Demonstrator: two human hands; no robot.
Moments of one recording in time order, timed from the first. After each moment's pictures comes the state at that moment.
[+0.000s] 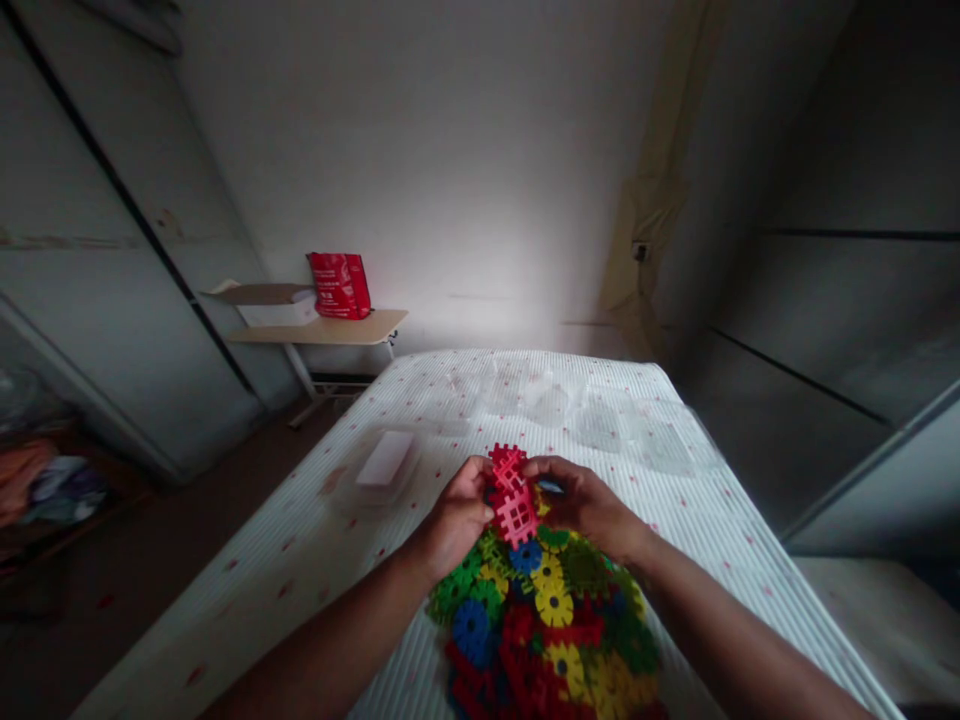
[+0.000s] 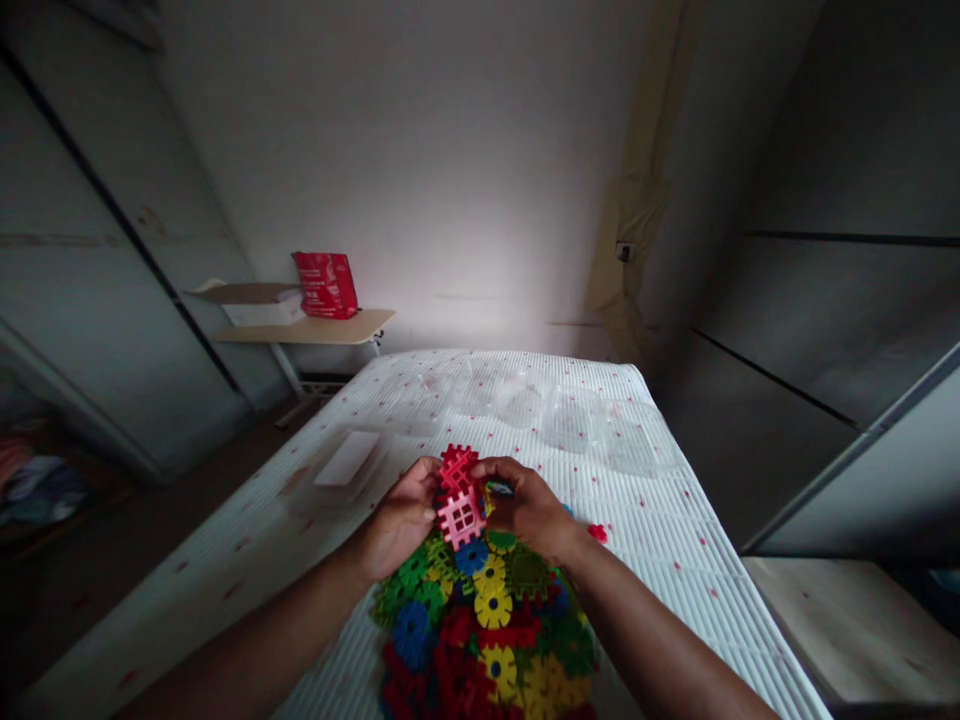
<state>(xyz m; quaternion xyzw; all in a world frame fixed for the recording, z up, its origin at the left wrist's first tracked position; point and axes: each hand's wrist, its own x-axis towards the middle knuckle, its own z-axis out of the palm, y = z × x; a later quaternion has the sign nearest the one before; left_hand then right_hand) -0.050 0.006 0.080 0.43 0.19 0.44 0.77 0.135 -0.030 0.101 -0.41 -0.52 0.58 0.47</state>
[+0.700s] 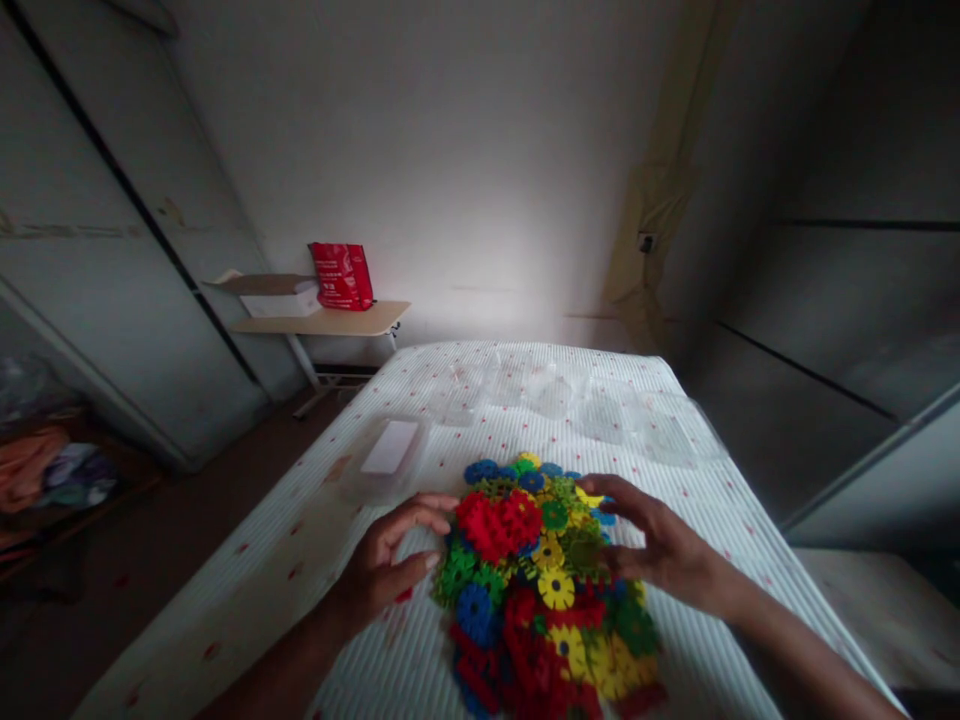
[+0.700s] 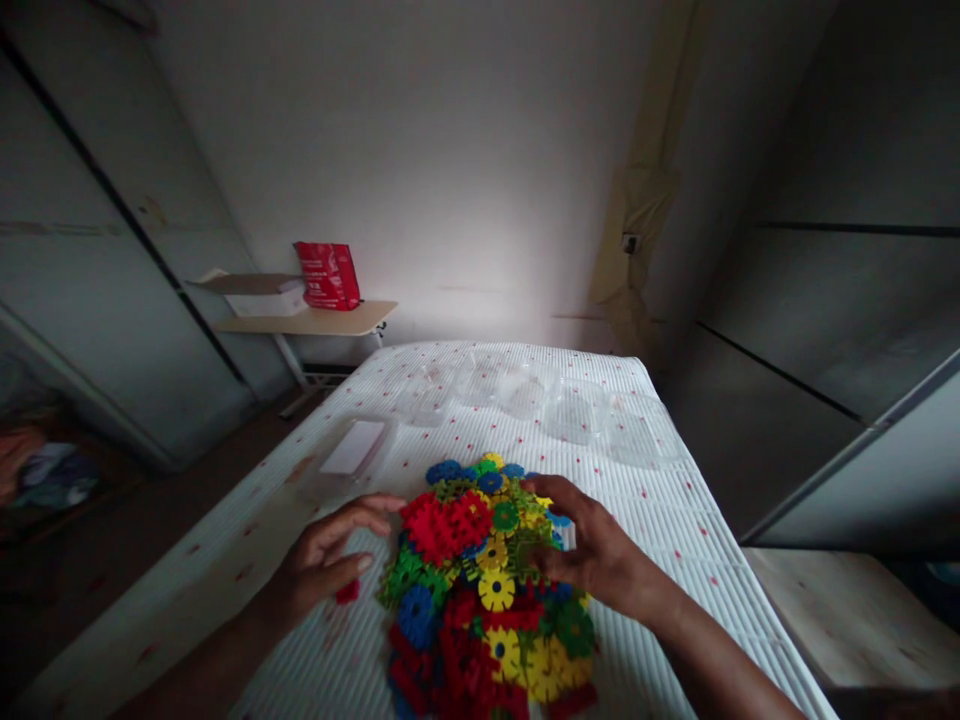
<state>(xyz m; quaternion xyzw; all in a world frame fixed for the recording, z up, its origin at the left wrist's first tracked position) -0.150 -0.022 0.066 0.74 0.33 0.36 0.46 0.185 -0.094 0.103 -0.50 -0.72 0.32 0.37</state>
